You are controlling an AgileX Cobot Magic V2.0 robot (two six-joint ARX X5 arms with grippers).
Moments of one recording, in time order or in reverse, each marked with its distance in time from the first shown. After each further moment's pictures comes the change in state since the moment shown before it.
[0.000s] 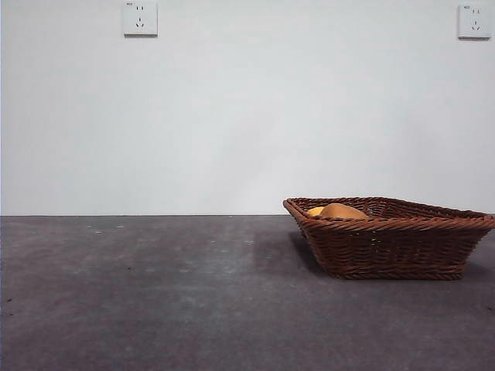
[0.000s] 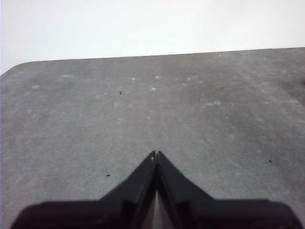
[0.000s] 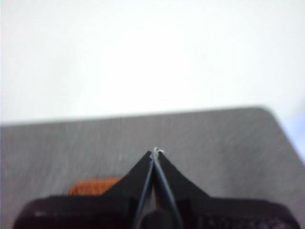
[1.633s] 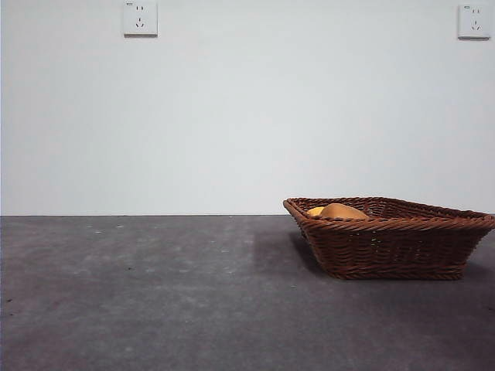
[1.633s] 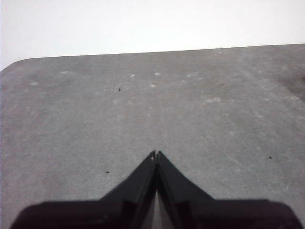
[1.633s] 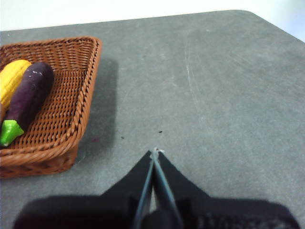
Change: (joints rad) left arm 0.000 0.015 0.000 0.000 0.000 0.000; right arm -0.024 -1.138 -1.636 0.481 0.086 0.015
